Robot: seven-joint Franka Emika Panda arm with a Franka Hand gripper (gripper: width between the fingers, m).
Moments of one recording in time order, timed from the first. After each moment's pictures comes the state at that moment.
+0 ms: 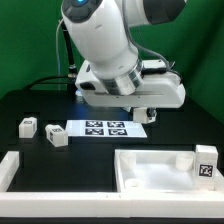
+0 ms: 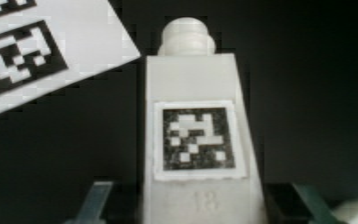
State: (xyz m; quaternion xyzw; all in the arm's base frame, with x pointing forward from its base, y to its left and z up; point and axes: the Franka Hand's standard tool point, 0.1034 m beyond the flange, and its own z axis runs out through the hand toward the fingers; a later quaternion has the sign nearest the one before) arm 0.492 0.032 0.086 -0.92 0.24 0.26 0.16
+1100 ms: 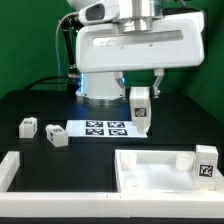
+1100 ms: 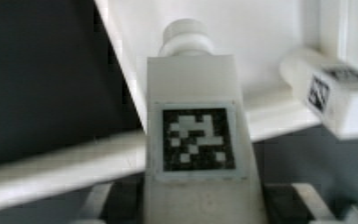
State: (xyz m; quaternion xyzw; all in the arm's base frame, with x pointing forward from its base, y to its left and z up) arm 0.630 0.001 0.171 -0.98 0.13 -0.13 0.05
